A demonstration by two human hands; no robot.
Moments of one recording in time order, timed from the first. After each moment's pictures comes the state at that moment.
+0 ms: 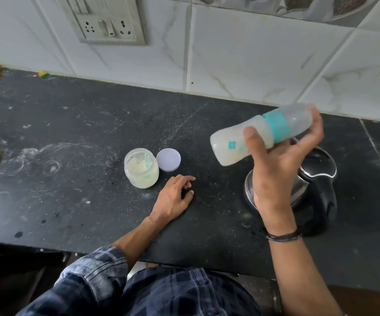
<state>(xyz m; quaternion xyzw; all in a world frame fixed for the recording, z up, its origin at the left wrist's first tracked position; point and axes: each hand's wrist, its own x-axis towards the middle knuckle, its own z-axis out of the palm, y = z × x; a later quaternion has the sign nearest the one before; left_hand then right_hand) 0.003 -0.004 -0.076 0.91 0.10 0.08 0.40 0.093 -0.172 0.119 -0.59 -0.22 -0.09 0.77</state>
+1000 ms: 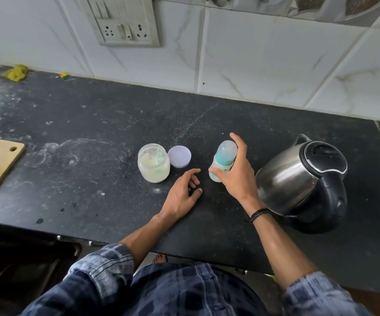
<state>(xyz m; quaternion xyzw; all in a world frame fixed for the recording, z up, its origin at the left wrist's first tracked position) -0.010 -0.010 -0.073 0.85 0.13 0.10 0.50 0.103 -0.161 0.013 -0.85 -0.23 0.06 0.47</state>
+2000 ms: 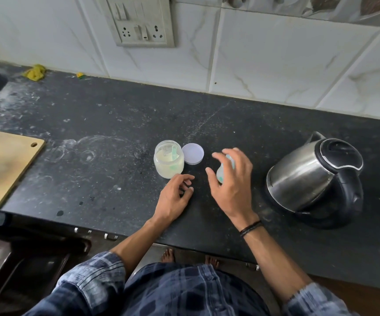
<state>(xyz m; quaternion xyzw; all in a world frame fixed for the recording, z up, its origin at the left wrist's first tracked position) -0.062 0.021 -0.061 0.84 0.18 0.15 0.48 0.041 -0.128 -0.002 -0.82 -0.37 -0.27 0.33</state>
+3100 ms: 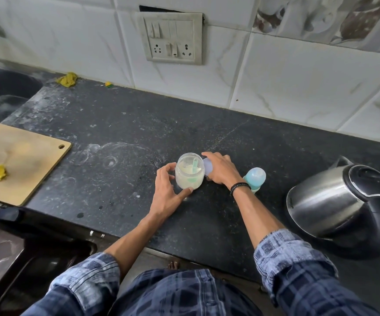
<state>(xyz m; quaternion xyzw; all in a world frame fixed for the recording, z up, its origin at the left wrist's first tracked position) -0.072 0.091 -0.053 0.80 0.25 0.21 0.49 0.123 -0.015 -0.015 -0.91 -0.35 0.22 0.10</state>
